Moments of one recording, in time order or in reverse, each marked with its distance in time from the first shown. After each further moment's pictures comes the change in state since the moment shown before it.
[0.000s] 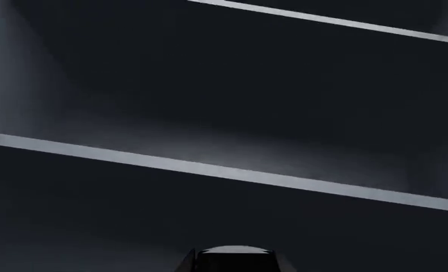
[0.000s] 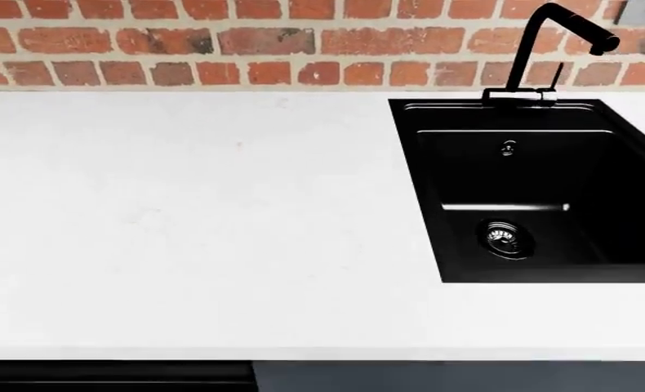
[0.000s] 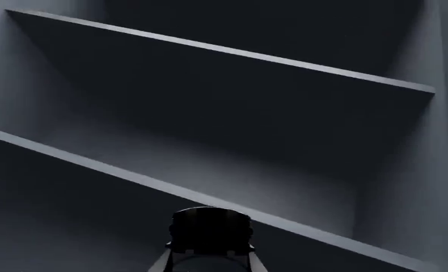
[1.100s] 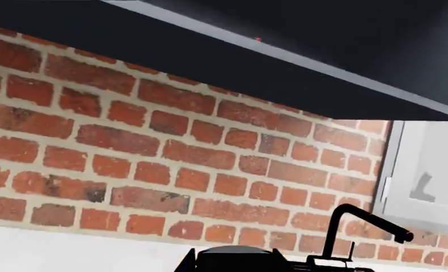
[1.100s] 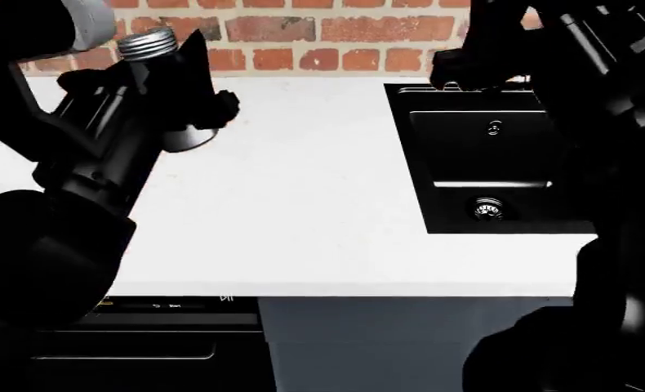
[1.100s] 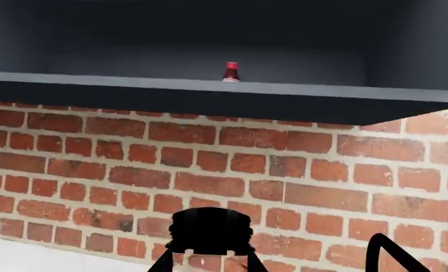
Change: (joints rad) left arm 1.462 -0.463 -0.070 1.807 -0.843 -0.467 -0.579; right arm -1.196 -0.033 0.018 -1.509 -0.121 0.801 -0.085
